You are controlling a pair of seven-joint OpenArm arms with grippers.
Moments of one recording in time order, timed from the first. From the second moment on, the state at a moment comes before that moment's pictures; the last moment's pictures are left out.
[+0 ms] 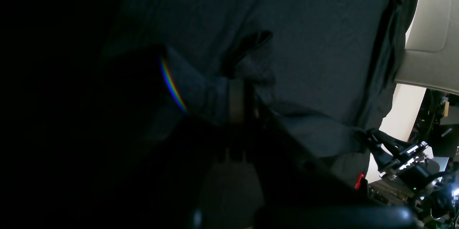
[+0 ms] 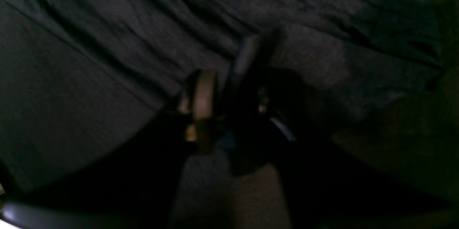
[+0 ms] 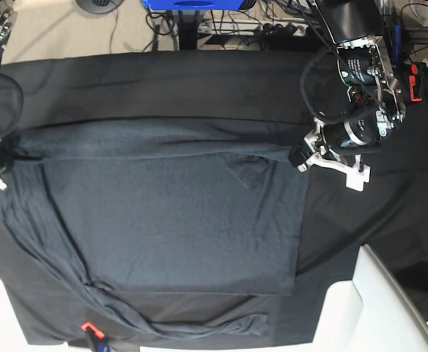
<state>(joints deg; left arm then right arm) 3.8 -3.0 -27.0 83.8 -42.8 -7.8 61.6 10.1 22.1 28.1 49.8 37.2 1.3 -48.5</state>
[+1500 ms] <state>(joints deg) 25.6 -2.4 -40.8 103.5 -43.0 -24.3 55.6 -0.9 18.2 43.7 48.2 53.4 14.3 -37.1</state>
